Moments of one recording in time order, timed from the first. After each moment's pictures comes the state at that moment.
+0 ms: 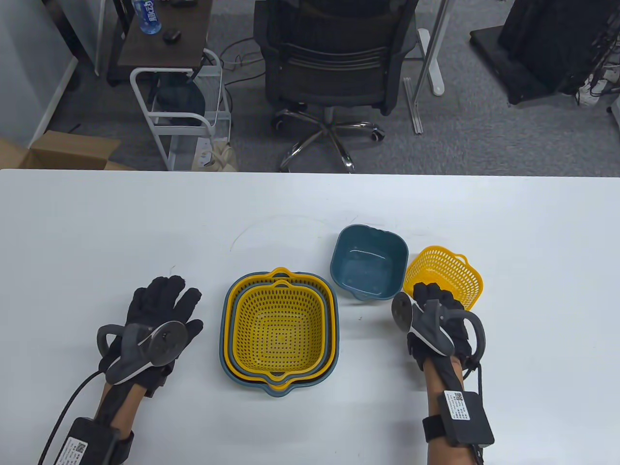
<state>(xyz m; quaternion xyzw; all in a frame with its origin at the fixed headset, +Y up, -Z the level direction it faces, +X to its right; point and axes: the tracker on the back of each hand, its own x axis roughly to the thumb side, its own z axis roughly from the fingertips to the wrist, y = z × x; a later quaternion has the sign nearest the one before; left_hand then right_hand) -0.273 -0.696 -0.213 0.06 -0.10 -0.02 0.99 0.181 -0.743 -0.274 0.04 0.00 -0.99 0.11</state>
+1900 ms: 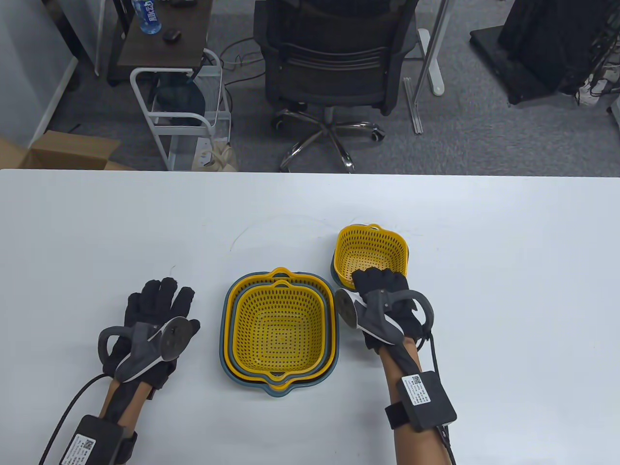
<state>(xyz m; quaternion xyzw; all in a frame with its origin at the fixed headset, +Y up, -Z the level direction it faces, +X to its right) -0.276 -0.717 -0.220 0.03 -0.04 -0.07 1.00 0.085 -0.709 -0.285 -0.08 0.08 -0.99 0.10</state>
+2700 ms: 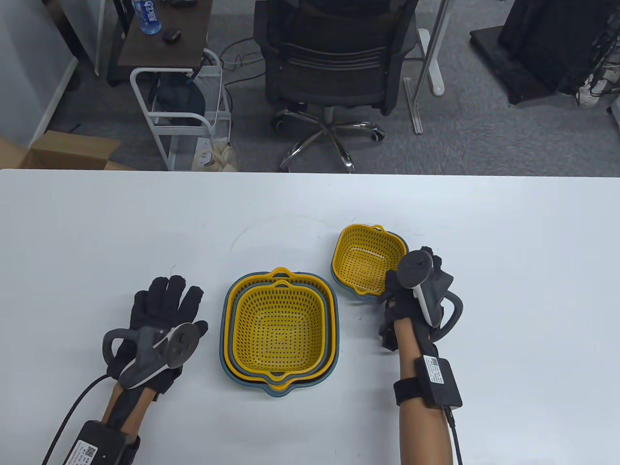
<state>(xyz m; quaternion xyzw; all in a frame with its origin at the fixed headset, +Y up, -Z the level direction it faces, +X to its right) -0.255 -0.698 -0.209 0.06 -0.07 -0.07 0.99 0.184 -0.732 -0.328 0.25 0.01 -0.95 -0.21</state>
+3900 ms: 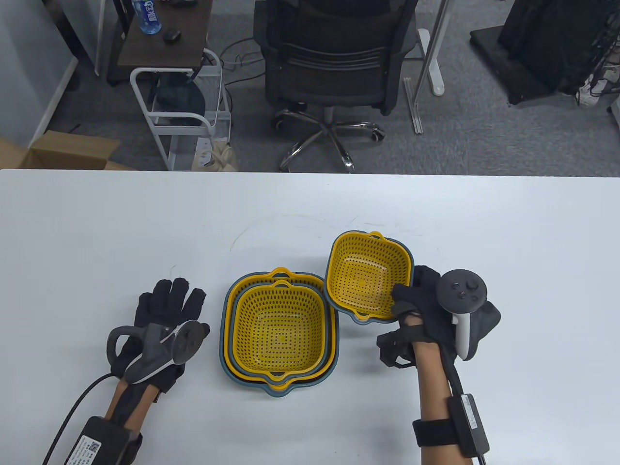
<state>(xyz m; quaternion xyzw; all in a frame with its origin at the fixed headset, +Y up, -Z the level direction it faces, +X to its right) -0.255 -0.708 -0.216 0.02 -0.07 -0.08 0.99 0.181 -0.652 -0.251 0.22 0.05 -0.90 -0.39</state>
